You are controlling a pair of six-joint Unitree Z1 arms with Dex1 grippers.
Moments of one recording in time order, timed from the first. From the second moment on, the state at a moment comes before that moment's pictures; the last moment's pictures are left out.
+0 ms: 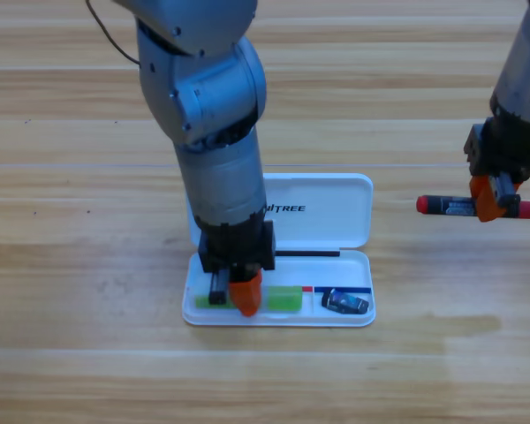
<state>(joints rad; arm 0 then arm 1) -0.86 2.19 -1.65 0.96 -0.08 0.68 0.65 1.98 -1.62 1.09 -0.05 -0.93</state>
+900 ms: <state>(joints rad) -0.86 1.99 -1.79 1.19 -0.08 0.67 0.84 1.97 -1.76 1.14 0.03 -0.78</state>
